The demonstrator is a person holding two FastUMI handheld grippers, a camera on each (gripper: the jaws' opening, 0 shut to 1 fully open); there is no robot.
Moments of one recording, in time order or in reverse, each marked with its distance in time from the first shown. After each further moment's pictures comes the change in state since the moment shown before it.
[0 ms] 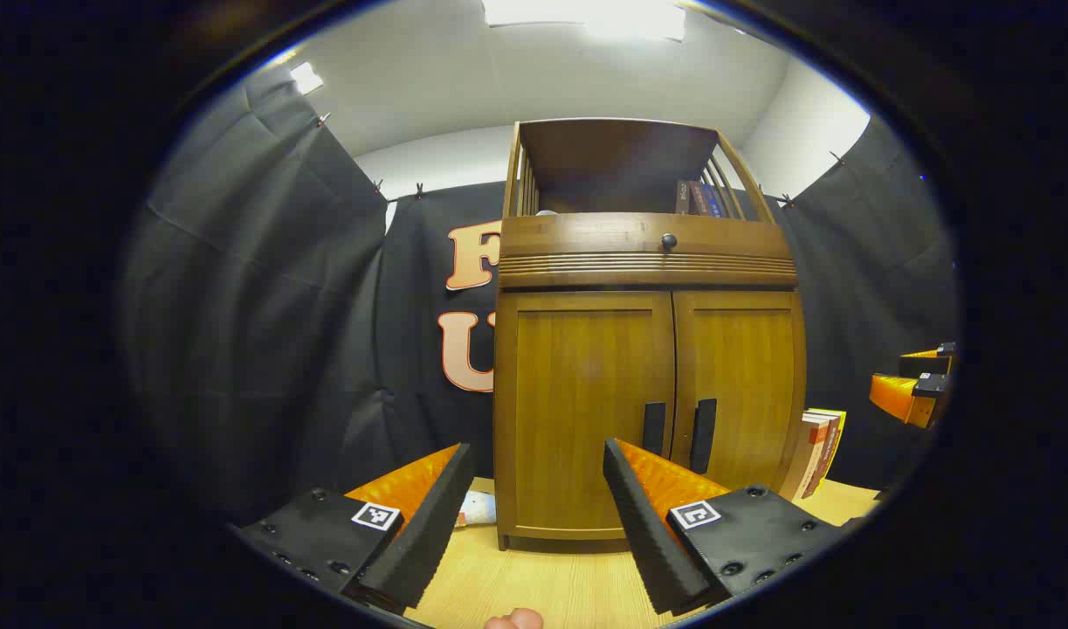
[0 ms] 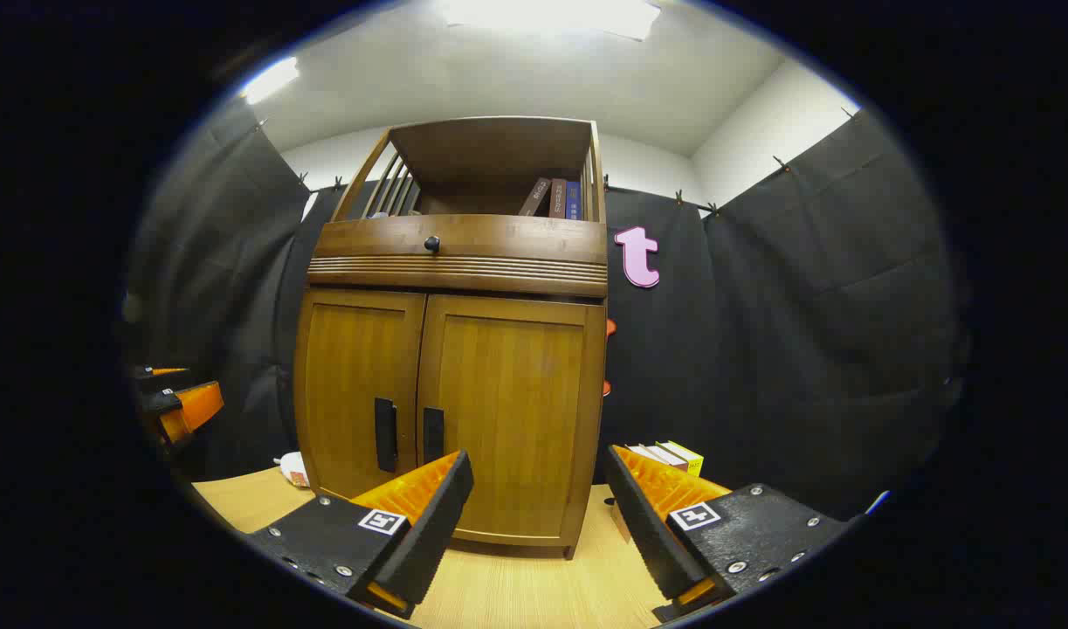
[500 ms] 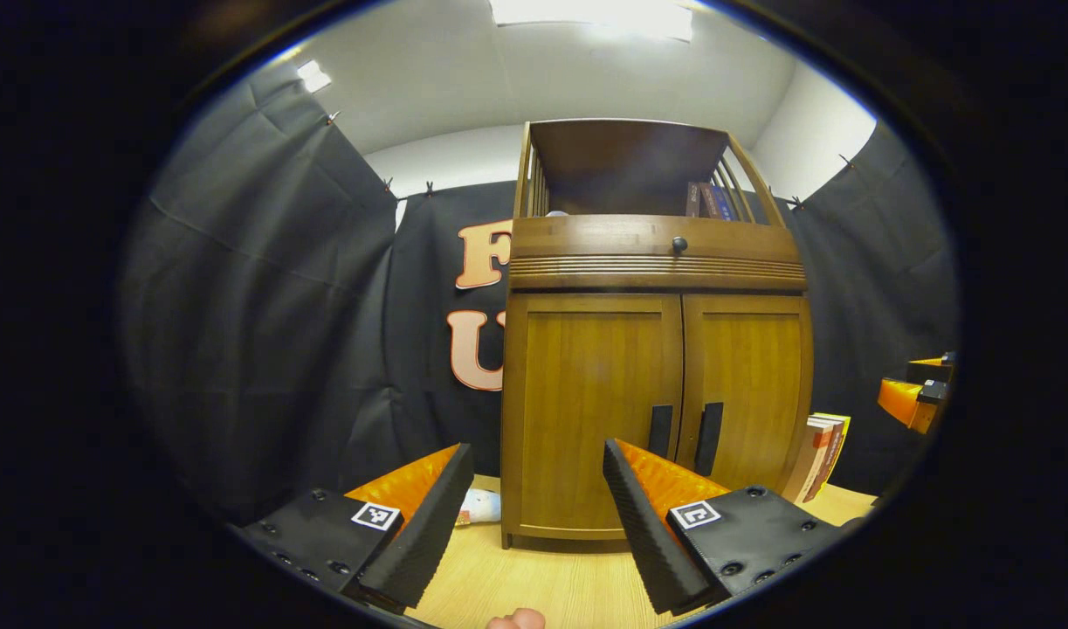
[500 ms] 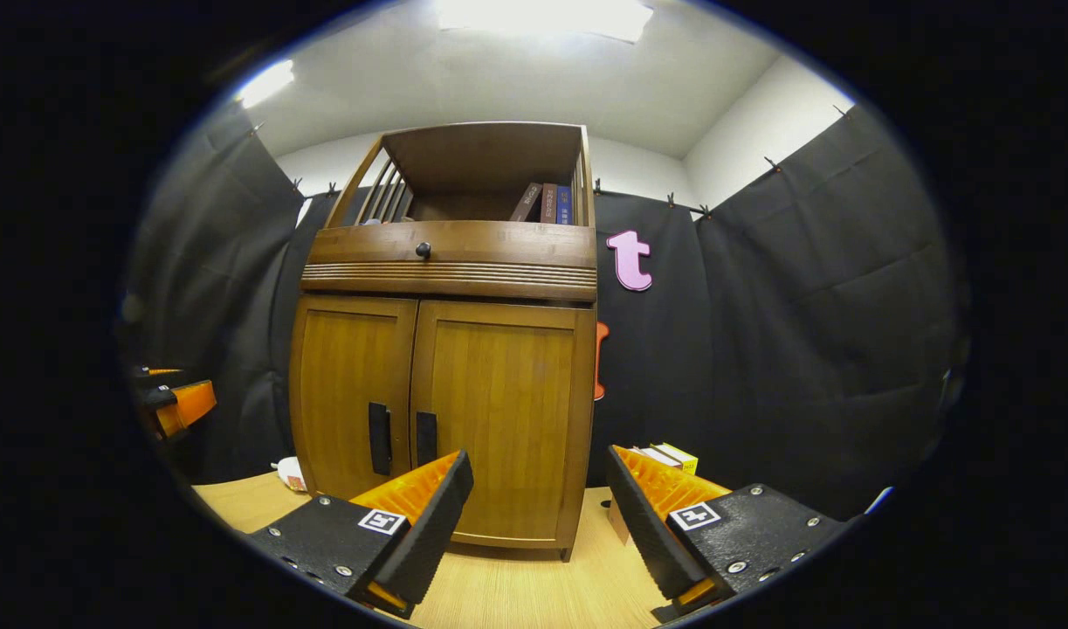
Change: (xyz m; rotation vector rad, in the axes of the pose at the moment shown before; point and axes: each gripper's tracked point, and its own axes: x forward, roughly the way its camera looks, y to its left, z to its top) left arm -0.003 0.003 0.004 -0.002 -0.002 0.020; right arm -0.005 -0.009 0.002 0.022 -0.016 -0.016
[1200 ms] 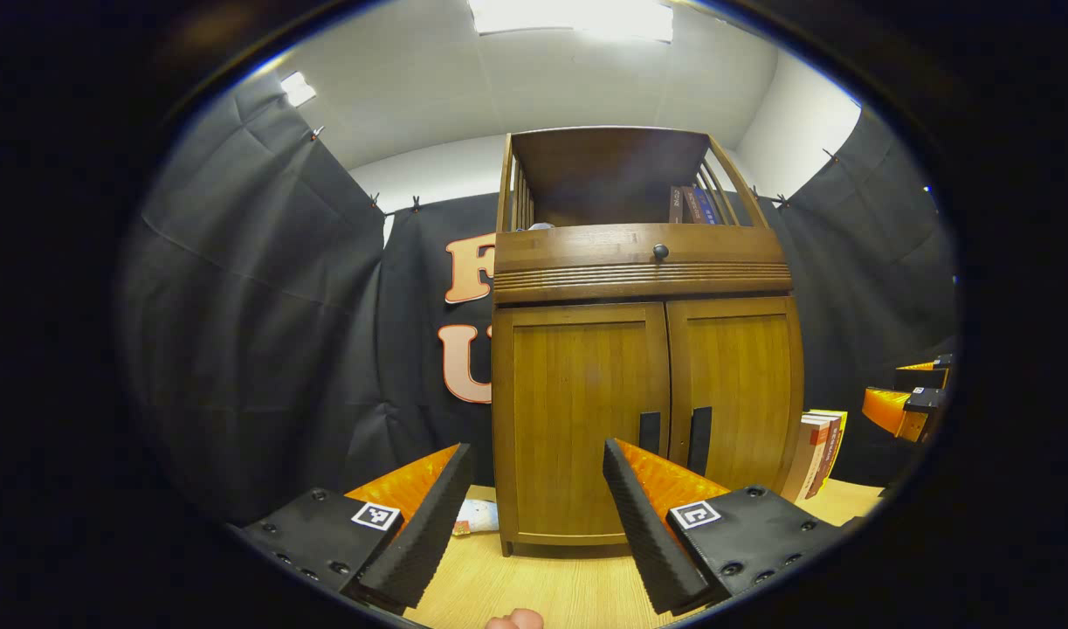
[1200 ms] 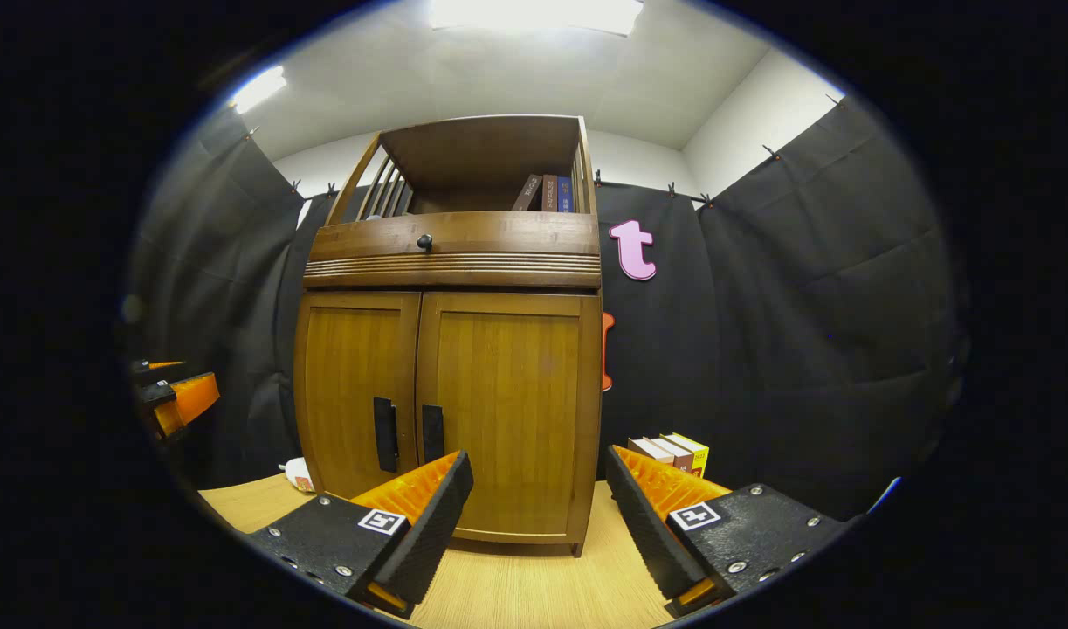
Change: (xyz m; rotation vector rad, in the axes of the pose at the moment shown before) left arm -0.003 -0.013 0.008 0.043 -0.036 -0.026; right arm 0.003 0.012 -0.011 0.023 0.024 0.023
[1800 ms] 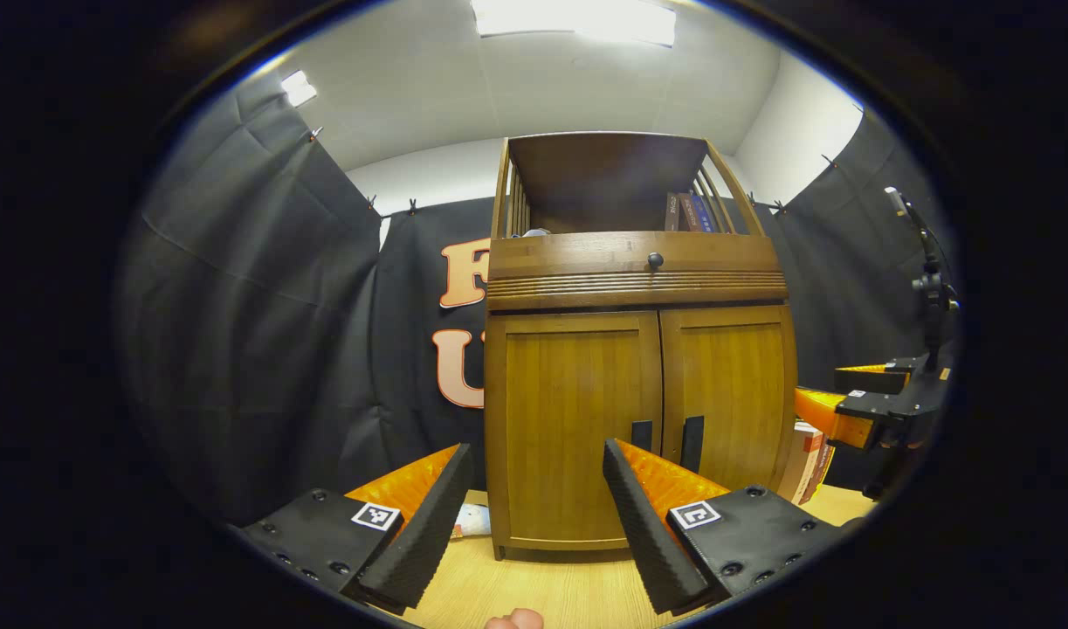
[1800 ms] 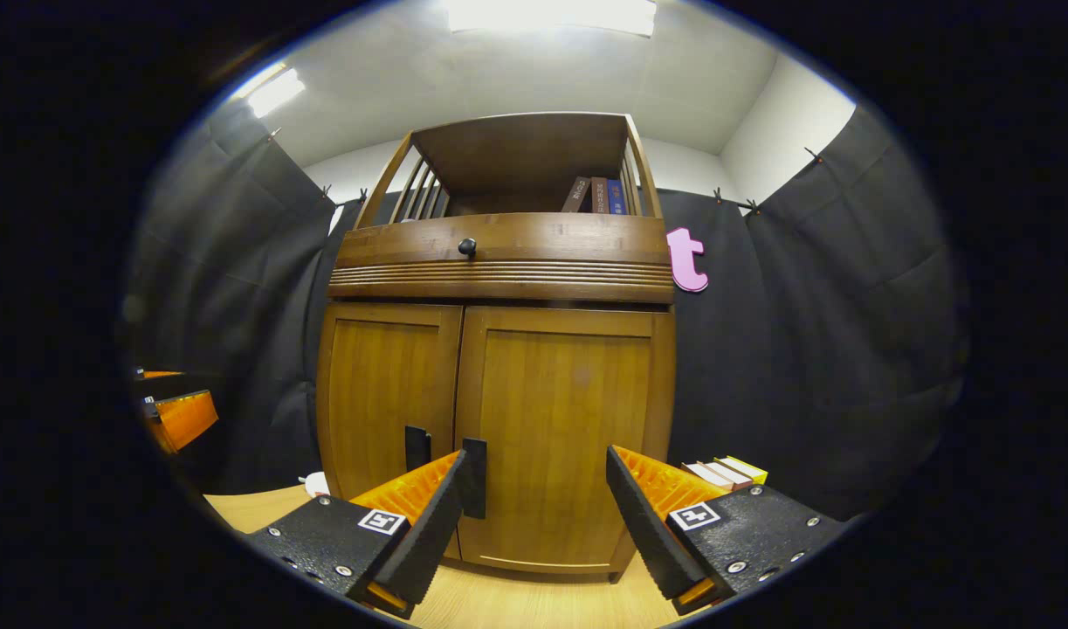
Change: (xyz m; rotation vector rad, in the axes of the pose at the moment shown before) left arm 0.002 -0.003 0.008 -0.016 -0.009 -0.006; right arm 0.078 0.066 0.021 -0.003 -0.037 0.142
